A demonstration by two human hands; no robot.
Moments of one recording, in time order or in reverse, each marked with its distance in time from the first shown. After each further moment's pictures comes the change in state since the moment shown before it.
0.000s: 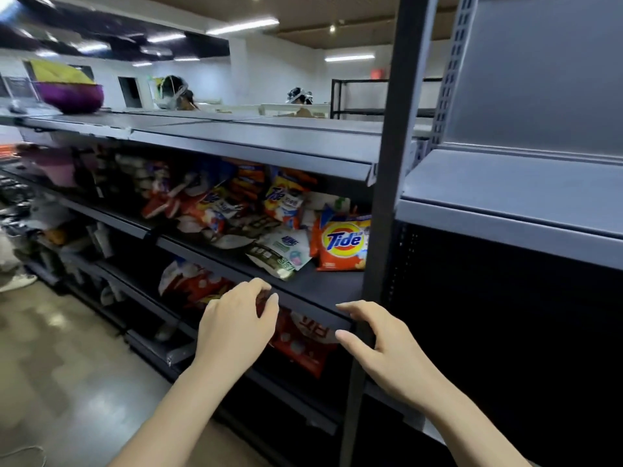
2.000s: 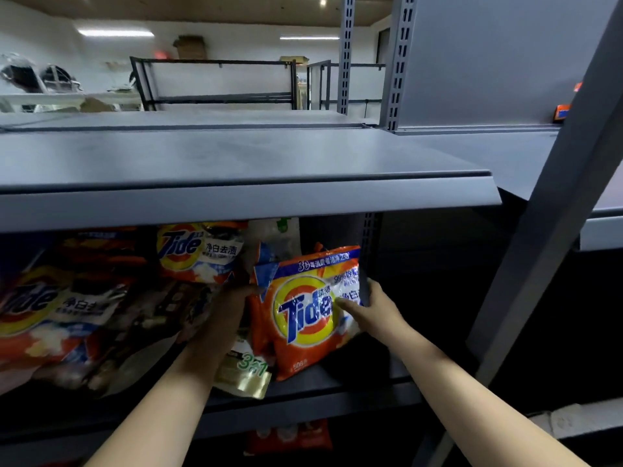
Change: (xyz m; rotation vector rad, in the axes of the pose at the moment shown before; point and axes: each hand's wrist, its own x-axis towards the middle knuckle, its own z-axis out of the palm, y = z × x) left_hand 0.361 -0.083 0.187 -0.988 -0.835 -0.339; right_hand 0.245 0.090 0.094 0.169 0.577 0.950
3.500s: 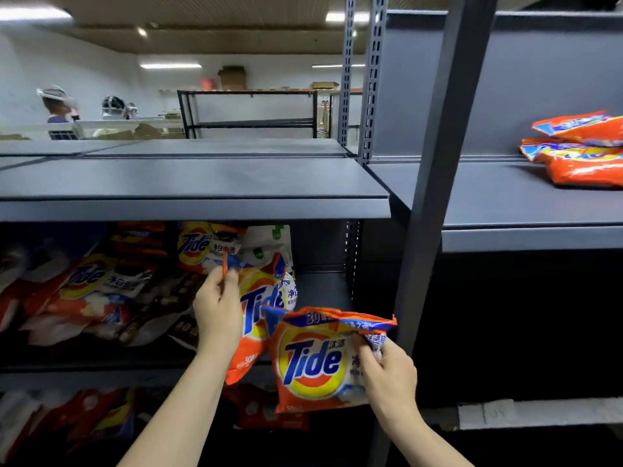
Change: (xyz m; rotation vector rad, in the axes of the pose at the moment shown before) left_hand -0.189 0.011 0.041 0.087 0.420 0.723; right_hand -0.152 0.046 -0.062 0.023 0.333 -0.208
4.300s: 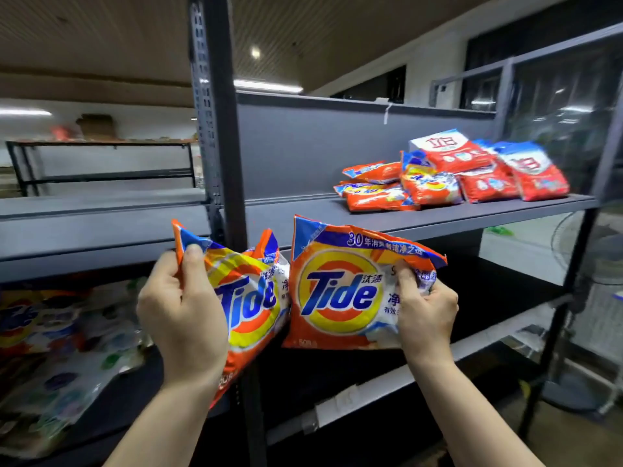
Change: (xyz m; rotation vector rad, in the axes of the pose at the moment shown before) left_hand -0.133 0.168 0.076 -0.364 0.061 0.323; right_hand 0.004 -0.013 -0.261 0.439 0.663 -0.134
